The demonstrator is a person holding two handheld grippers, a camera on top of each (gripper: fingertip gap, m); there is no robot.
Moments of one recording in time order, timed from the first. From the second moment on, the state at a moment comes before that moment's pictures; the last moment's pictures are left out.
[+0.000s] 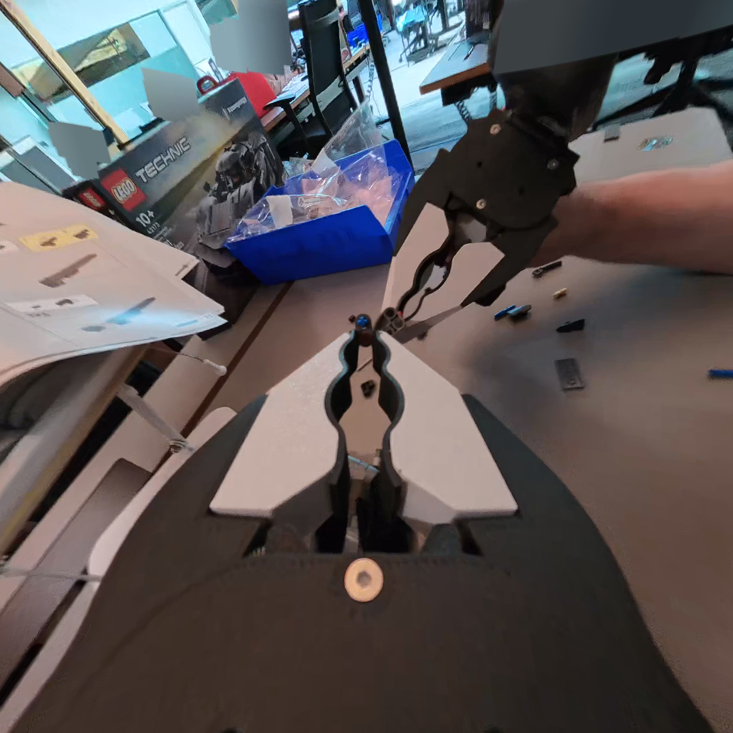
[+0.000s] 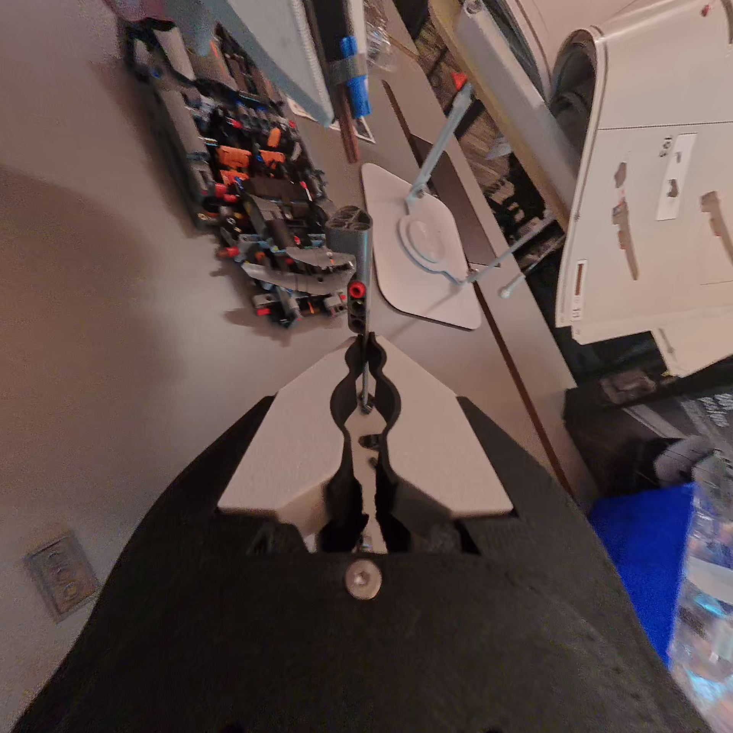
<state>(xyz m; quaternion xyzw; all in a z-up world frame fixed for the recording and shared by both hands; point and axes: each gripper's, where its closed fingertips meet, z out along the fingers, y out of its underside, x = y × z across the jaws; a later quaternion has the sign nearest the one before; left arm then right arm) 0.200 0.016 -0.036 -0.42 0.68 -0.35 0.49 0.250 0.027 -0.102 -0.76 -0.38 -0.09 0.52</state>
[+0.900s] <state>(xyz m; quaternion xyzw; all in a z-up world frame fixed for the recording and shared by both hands) 0.177 -0.035 -0.043 -0.26 0.86 -0.20 0.39 0.205 -0.003 -0.095 -0.72 -0.46 0.05 0.53</state>
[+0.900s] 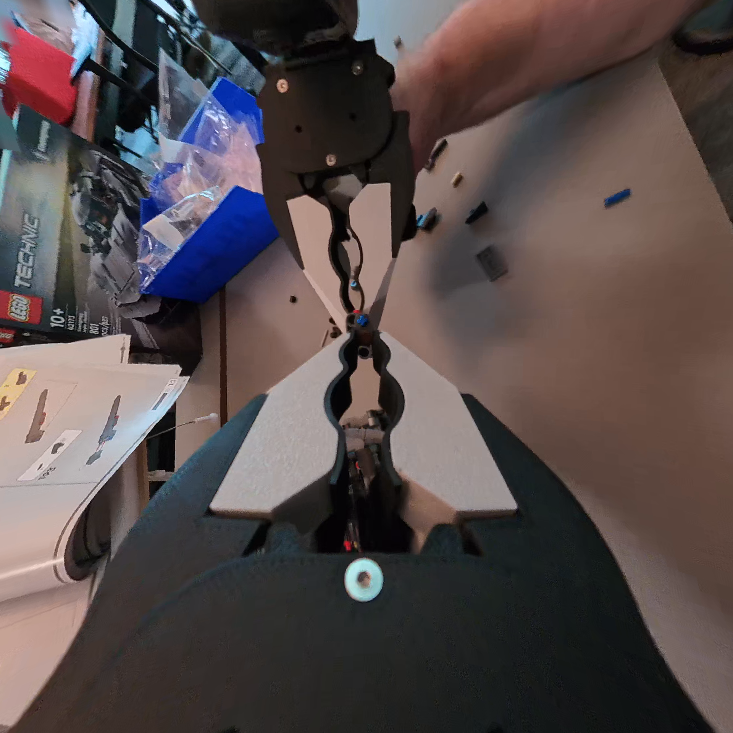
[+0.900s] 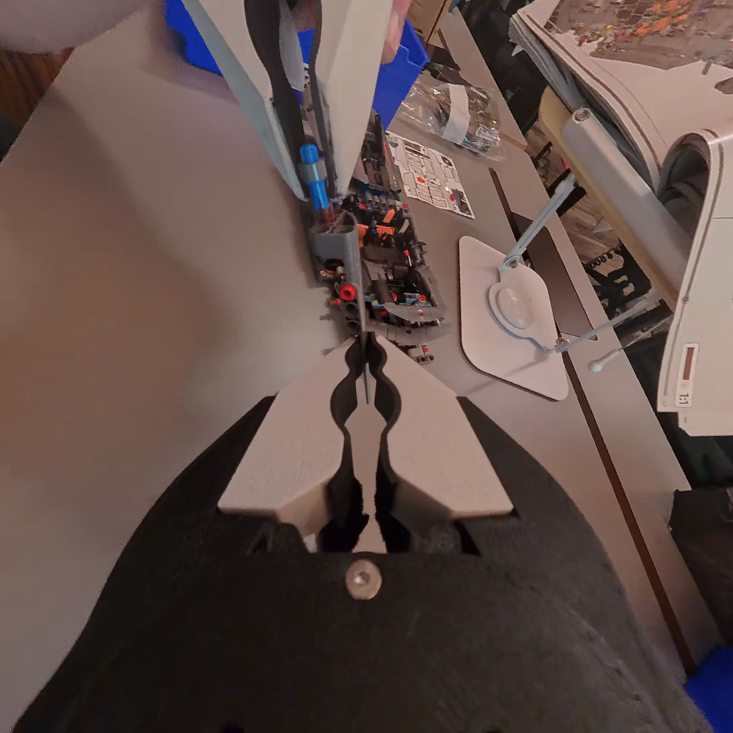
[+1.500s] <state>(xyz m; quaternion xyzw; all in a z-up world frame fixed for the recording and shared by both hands) 0.170 -0.045 -0.036 -0.23 0.90 -0.13 0.35 0.184 -0.019 -0.088 -0.70 -0.47 0.13 0.52</state>
